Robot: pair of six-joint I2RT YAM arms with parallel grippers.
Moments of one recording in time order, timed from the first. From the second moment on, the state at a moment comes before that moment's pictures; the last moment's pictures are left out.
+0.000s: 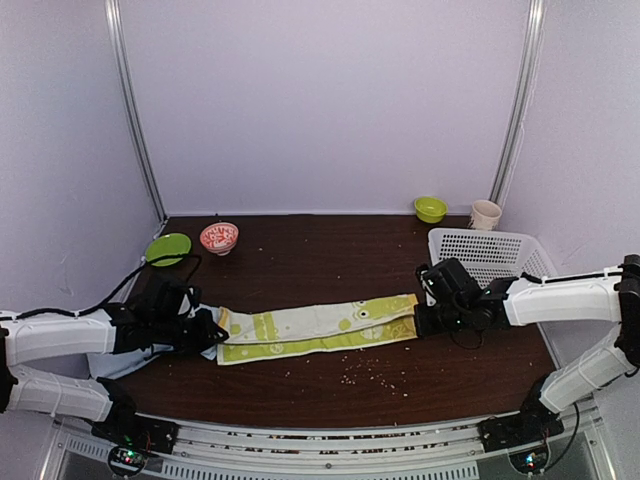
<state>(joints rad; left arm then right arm) -0.59 1.08 0.42 -0.15 0.16 -0.92 0.74 1.37 0.68 -0.24 0.22 0.48</state>
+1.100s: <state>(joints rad) -0.59 1.10 0.55 -0.37 0.07 -0.83 0.76 1.62 0.89 -0.28 0.07 0.52</state>
